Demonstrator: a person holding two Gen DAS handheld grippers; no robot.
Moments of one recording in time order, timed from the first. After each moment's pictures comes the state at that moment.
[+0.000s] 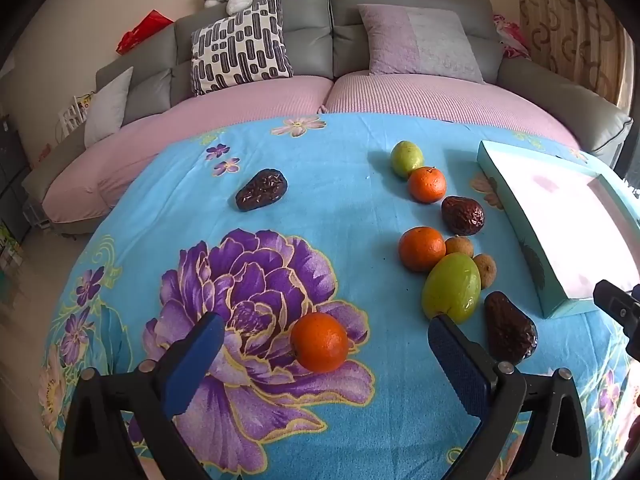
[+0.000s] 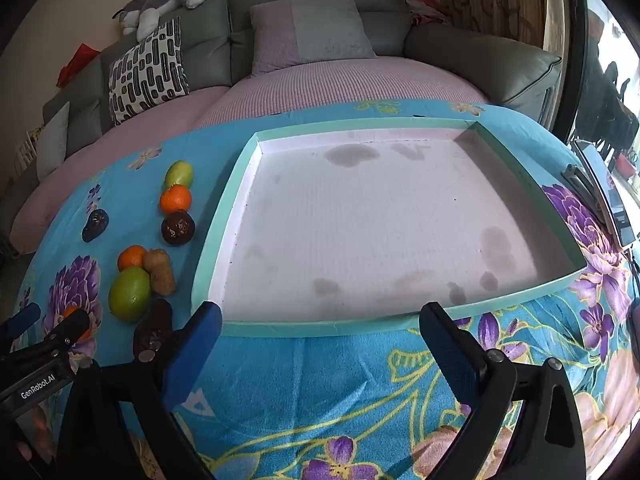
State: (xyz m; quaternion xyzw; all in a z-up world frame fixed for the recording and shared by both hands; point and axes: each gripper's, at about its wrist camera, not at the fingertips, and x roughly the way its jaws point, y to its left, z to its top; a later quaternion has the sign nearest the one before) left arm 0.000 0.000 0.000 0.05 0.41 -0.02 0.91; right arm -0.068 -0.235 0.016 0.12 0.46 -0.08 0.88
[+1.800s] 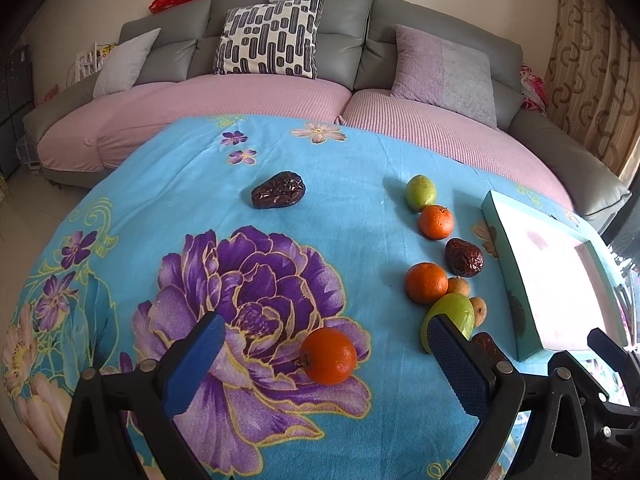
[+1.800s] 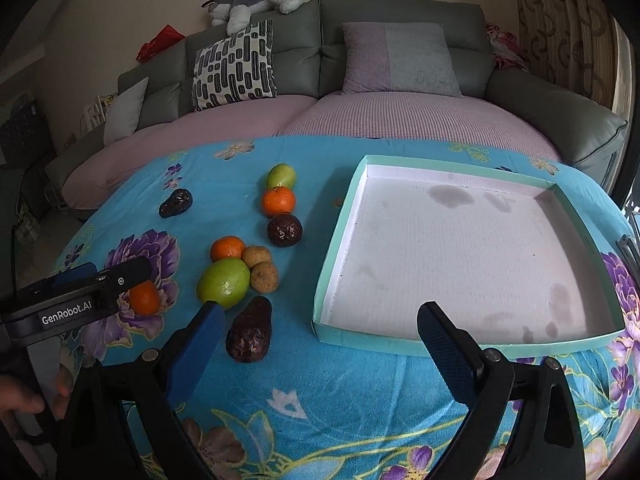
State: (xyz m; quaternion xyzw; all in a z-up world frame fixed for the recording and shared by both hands) left arm 0.006 0.035 0.007 -0.06 0.42 -0.03 0.91; right arm -0.070 -0.179 0.036 0.06 0.41 0.05 0.91
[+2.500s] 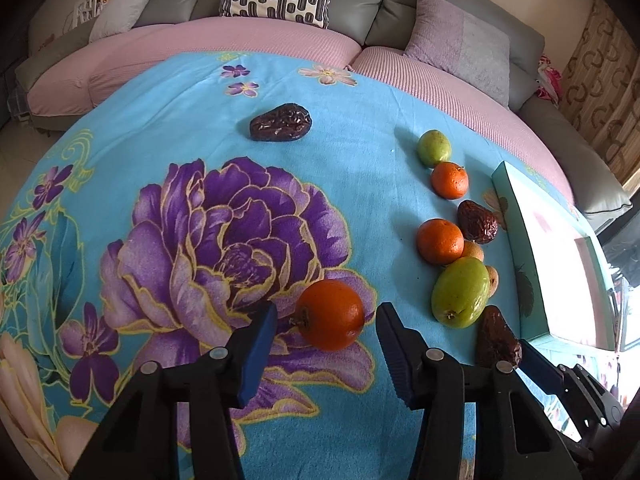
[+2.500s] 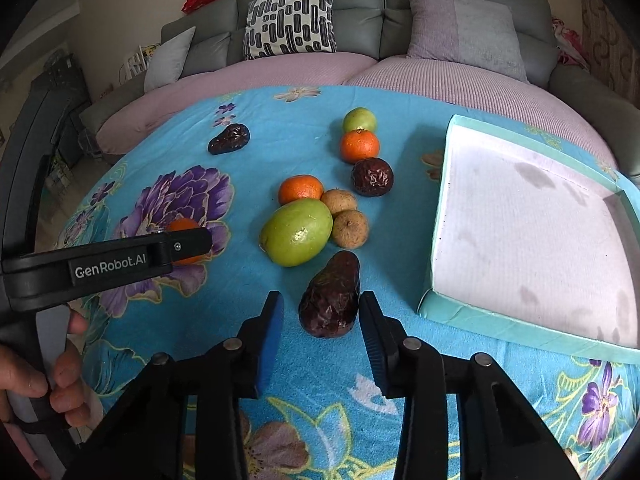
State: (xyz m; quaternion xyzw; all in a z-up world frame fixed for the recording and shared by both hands) left arm 0.010 0.042 -0.022 -0.11 0.49 -0.04 0.87; right arm -0.060 -0.131 0.004 0.03 0.47 0.13 0.87
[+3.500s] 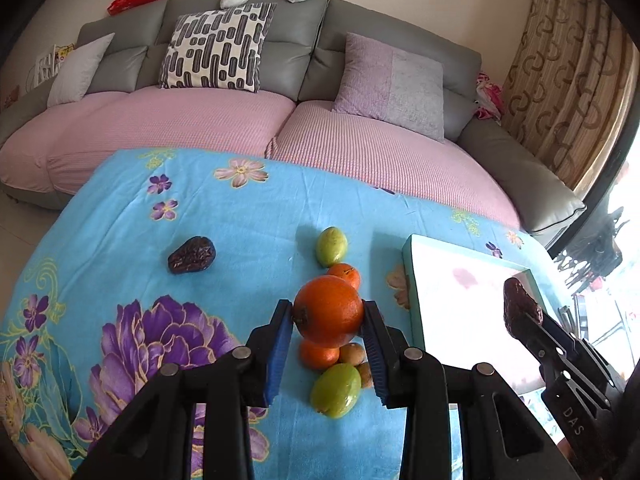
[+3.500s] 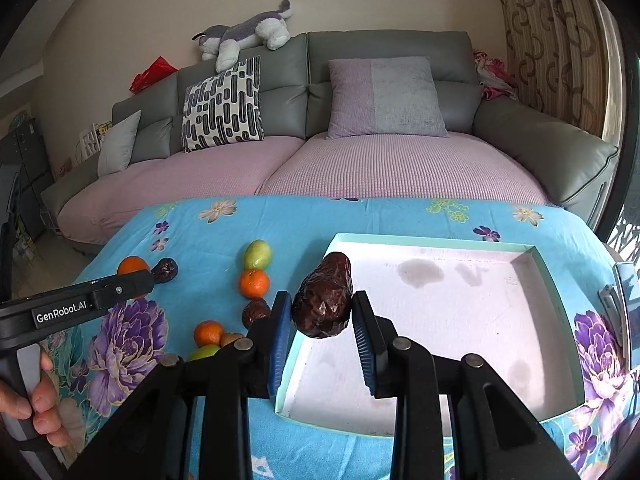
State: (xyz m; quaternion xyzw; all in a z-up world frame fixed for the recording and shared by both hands) left arm 0.046 -0.017 0.082 -0.08 0.40 -0.12 0.90; right arm -0.031 -0.222 0.090 0.07 0.36 0.02 0.93
